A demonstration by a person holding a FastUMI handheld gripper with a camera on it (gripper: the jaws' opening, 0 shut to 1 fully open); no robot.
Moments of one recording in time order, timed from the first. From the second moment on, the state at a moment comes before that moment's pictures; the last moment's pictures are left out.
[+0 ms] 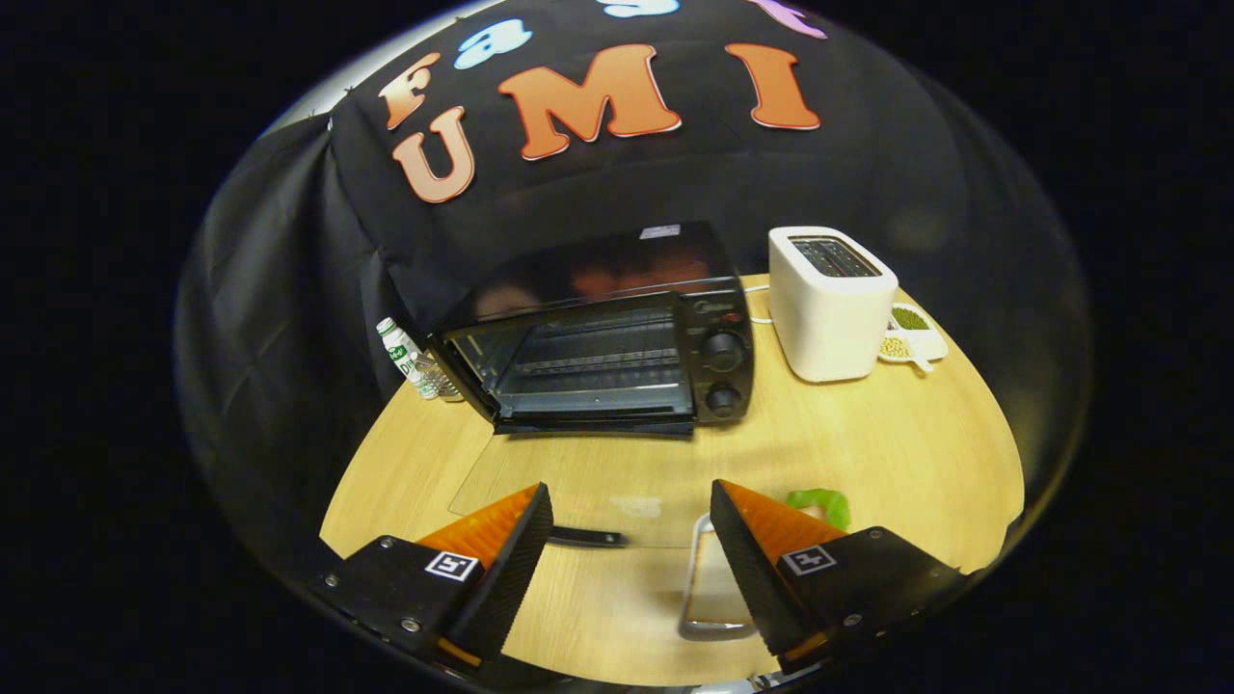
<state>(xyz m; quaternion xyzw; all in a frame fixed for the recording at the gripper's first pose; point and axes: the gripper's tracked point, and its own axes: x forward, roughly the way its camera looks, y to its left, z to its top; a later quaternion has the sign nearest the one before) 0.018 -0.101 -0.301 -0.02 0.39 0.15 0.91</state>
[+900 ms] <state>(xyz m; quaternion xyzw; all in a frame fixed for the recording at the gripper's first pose) -0.022 -0.200 -0.390 0.12 0.66 0.21 0.71</state>
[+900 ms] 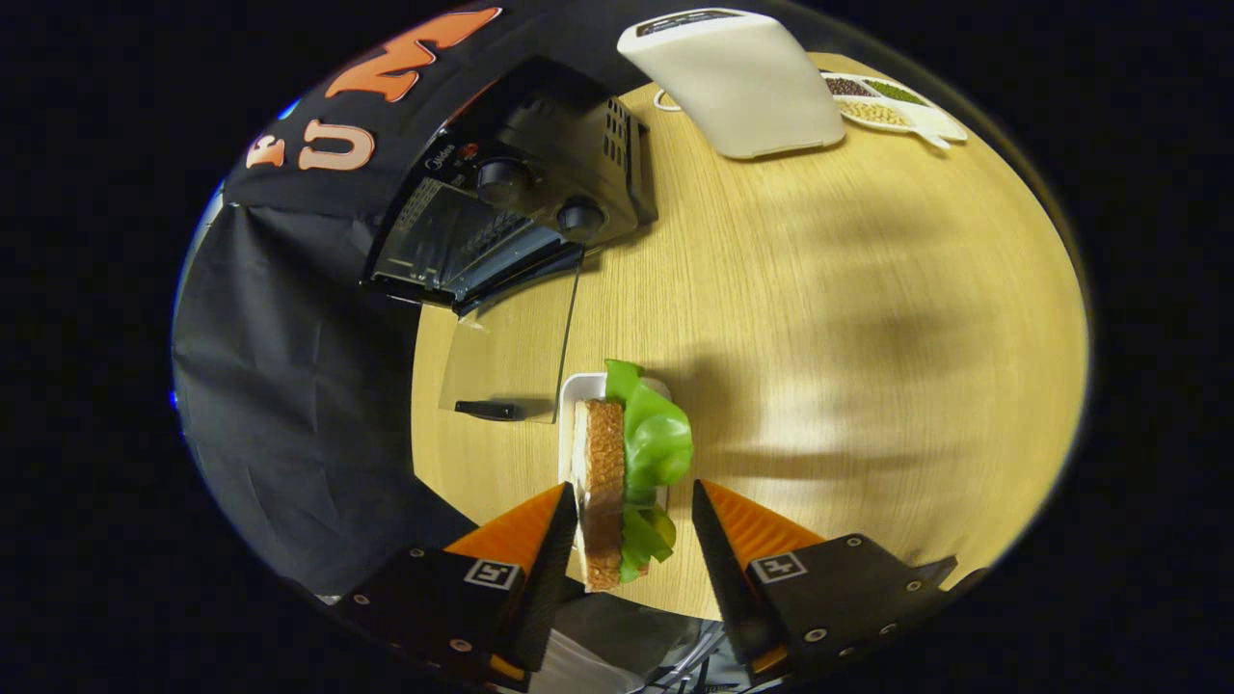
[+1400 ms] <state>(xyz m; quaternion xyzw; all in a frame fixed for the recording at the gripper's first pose) -0.019 -0.214 -0.367 0.10 0.66 0.18 0.72</state>
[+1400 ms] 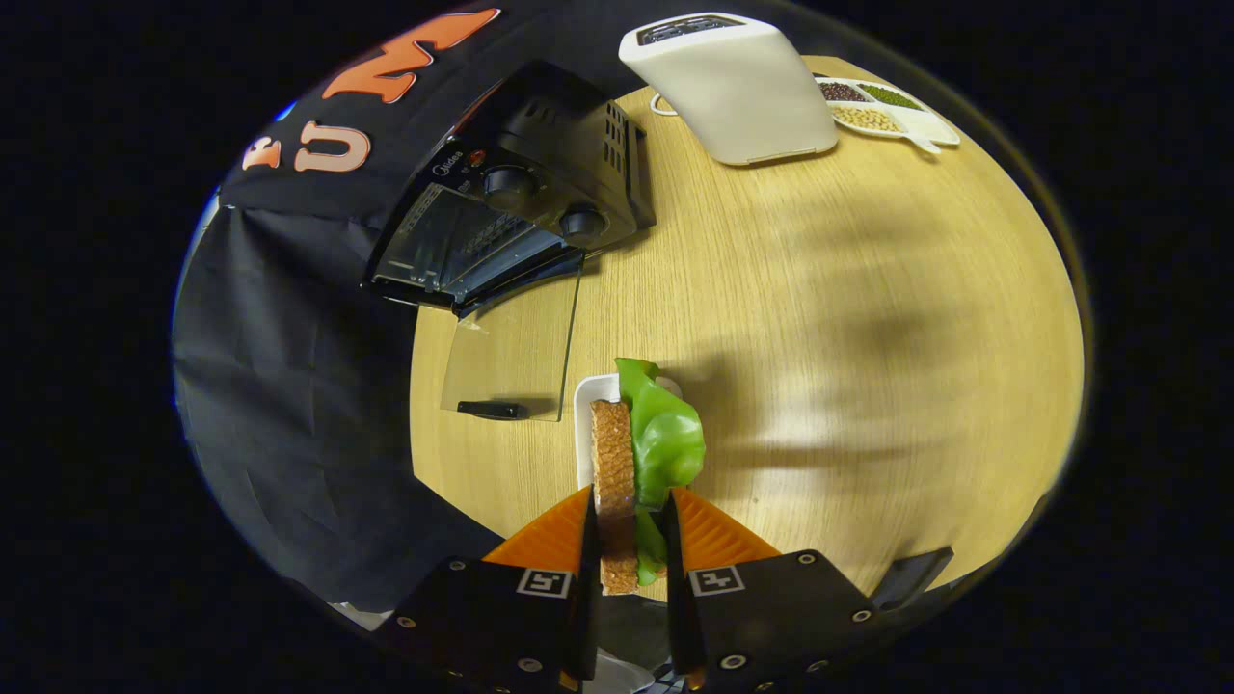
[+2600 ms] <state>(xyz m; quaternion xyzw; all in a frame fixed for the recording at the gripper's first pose) 0.082 -0.027 -0.338 0.44 0.35 0.03 0.83</state>
